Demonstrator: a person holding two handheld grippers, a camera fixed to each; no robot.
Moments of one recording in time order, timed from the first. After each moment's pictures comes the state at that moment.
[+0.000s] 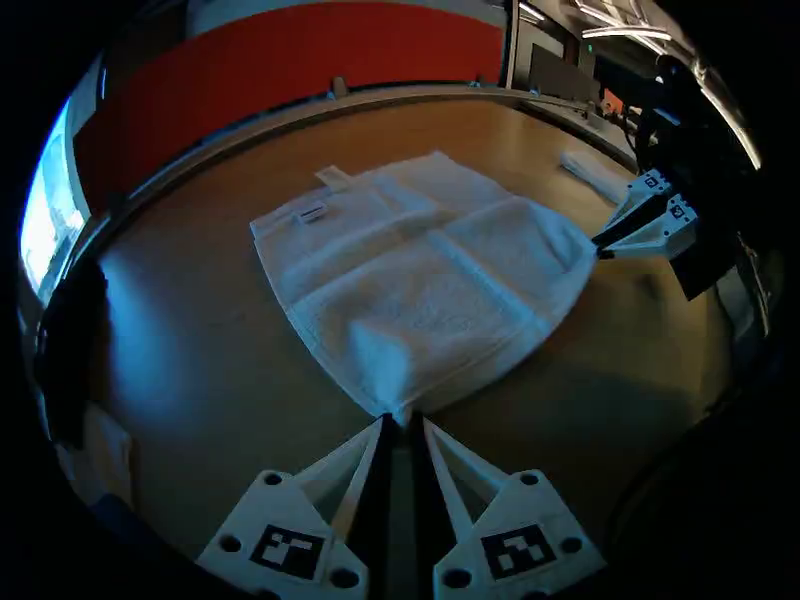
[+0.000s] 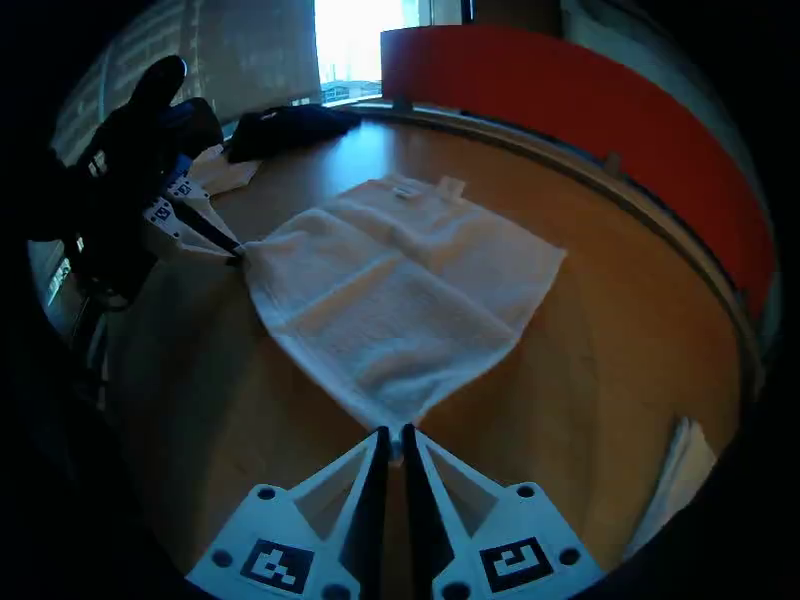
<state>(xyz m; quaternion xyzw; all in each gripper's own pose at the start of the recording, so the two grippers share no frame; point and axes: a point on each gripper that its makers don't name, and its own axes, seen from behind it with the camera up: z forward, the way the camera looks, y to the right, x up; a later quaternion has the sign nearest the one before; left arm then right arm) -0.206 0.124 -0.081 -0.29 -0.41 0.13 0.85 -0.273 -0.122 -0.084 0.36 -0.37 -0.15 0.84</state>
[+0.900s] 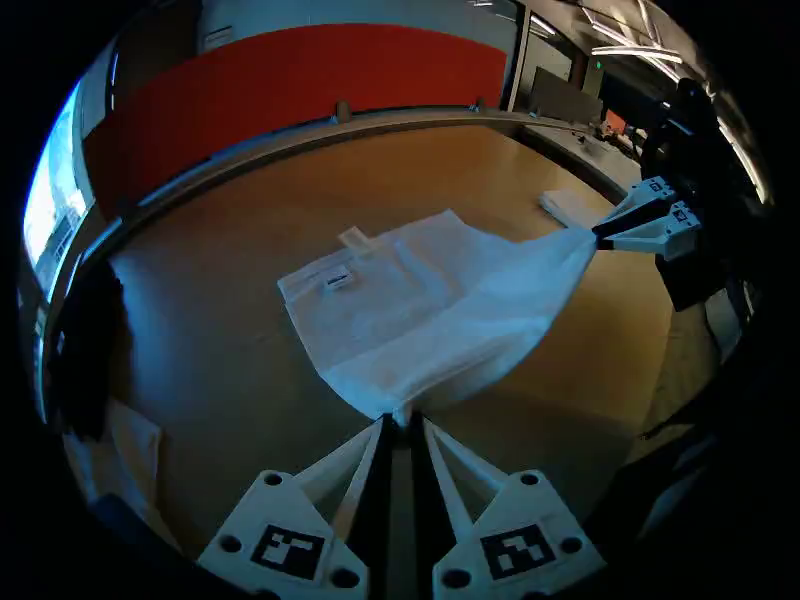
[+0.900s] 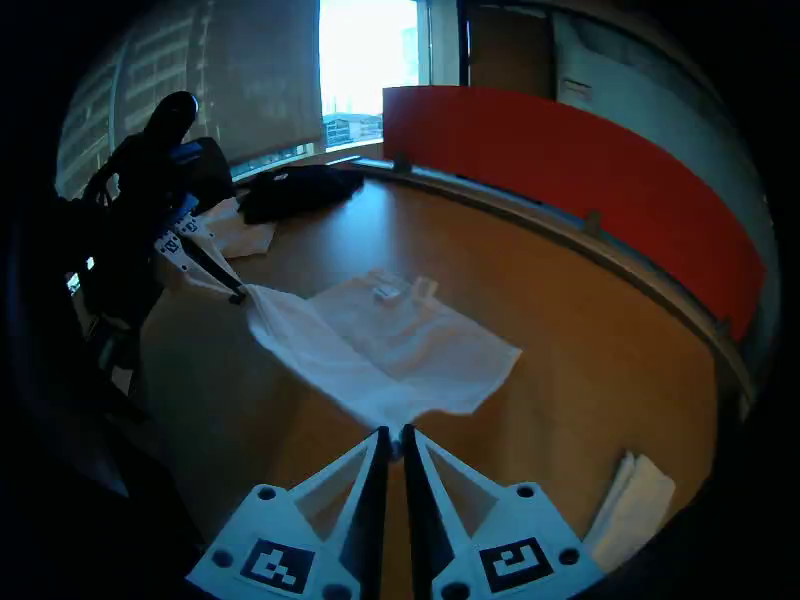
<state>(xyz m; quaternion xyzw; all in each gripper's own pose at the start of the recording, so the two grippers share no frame) -0.113 0.131 -0.108 -0.29 -0.42 0.10 0.85 -0.162 -0.120 -0.096 0.37 -0.31 -0.14 0.86</state>
